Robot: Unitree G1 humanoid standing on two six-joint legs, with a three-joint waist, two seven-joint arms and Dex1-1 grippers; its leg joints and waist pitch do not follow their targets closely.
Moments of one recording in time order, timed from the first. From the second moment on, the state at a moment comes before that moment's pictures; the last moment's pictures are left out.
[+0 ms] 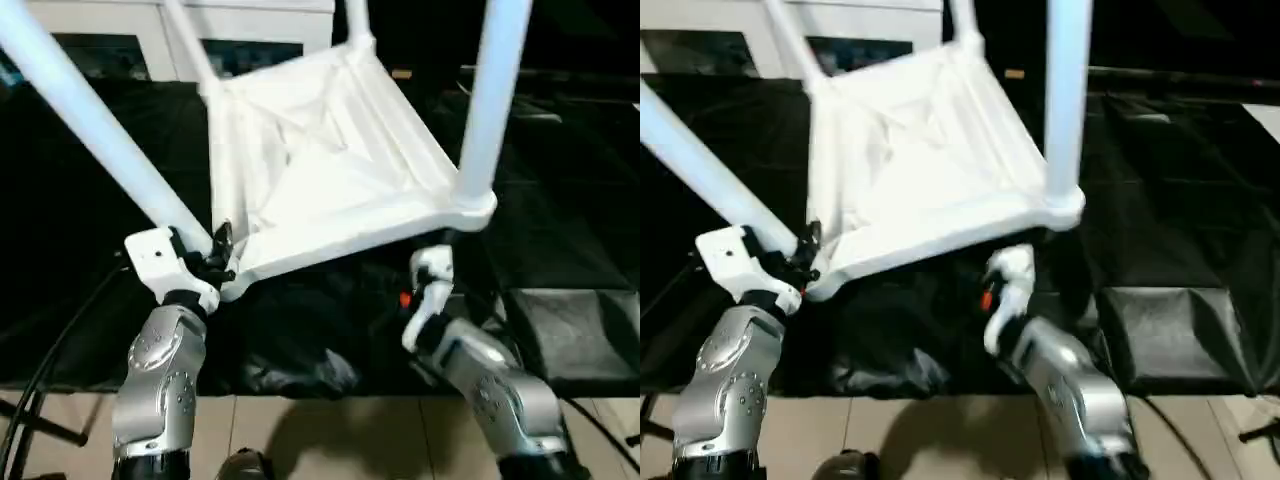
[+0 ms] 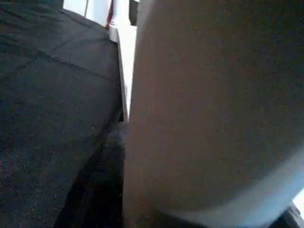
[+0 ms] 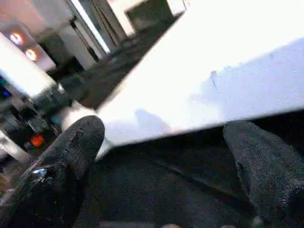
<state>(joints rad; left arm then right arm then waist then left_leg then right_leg) -0.16 -0.03 0.20 -0.05 -0.27 0.27 -0.14 -0.16 -0.02 0.00 0.03 0.54 0.45 0.55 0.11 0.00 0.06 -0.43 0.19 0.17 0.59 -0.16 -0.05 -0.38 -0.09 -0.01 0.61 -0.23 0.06</state>
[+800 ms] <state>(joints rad) -0.19 -0.04 0.17 -0.05 -0.25 0.25 -0.14 -0.35 0.12 -0.19 0.33 0.68 0.43 0.47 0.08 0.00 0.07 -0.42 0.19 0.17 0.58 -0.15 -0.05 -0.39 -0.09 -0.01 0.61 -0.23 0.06</state>
